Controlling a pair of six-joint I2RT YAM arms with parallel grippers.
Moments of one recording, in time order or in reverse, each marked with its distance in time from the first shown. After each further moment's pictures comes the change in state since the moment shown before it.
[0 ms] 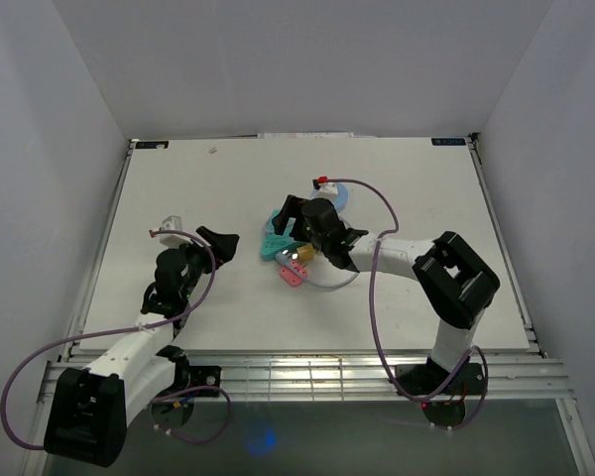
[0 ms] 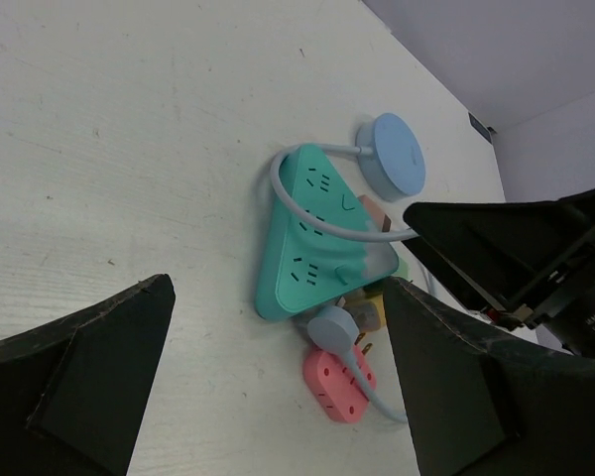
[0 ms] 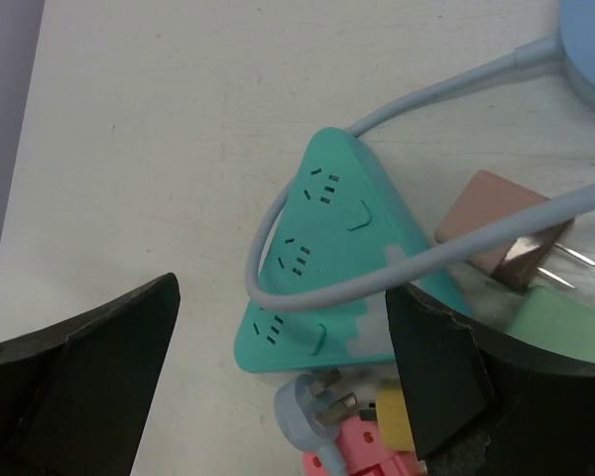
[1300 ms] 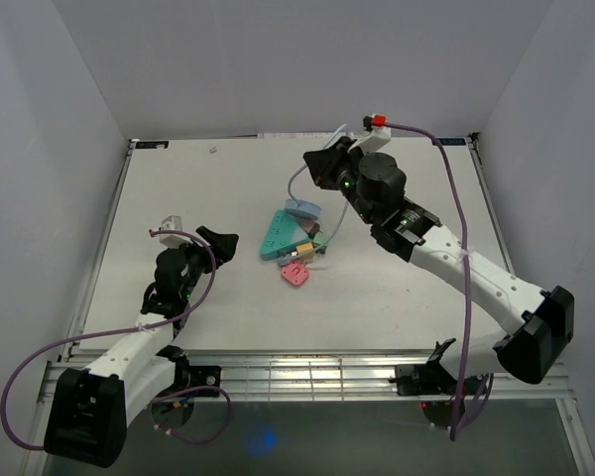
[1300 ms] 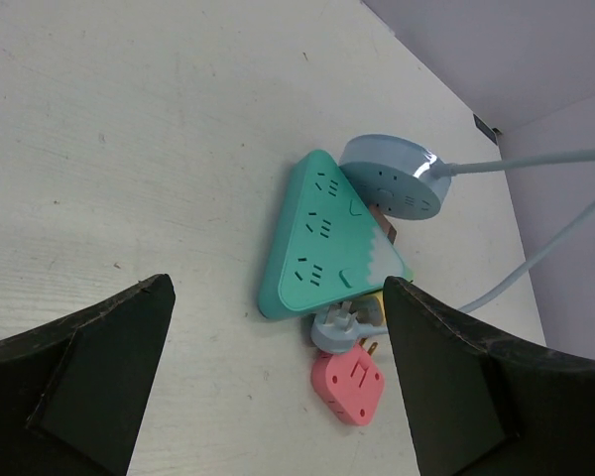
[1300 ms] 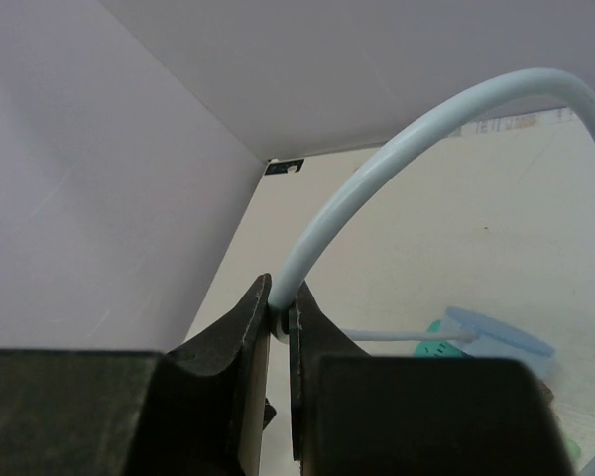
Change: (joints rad) left arm 0.000 -0.005 0.000 0.000 -0.008 0.016; right arm -0.017 -0.388 0.276 -0.233 0.034 -0.139
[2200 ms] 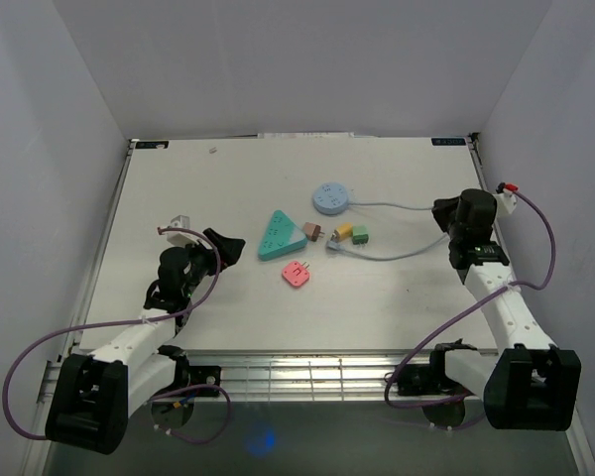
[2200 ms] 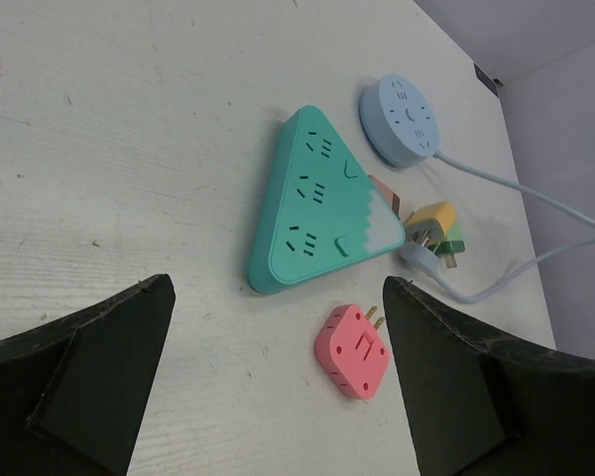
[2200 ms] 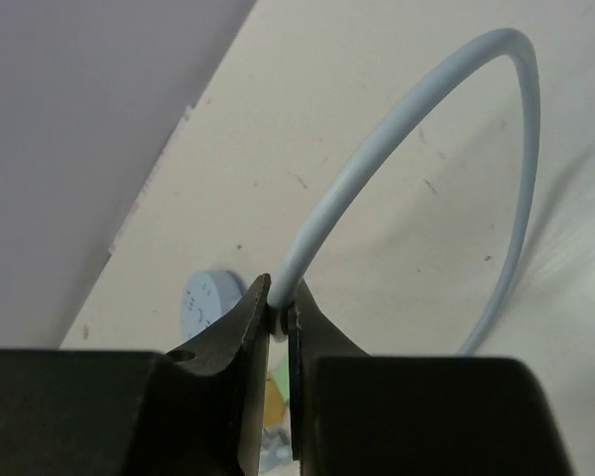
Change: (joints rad) left arm 0.000 0.077 0.000 0.031 0.093 0.018; right arm -0.755 -0.307 -0.546 -0.114 -0.077 0.306
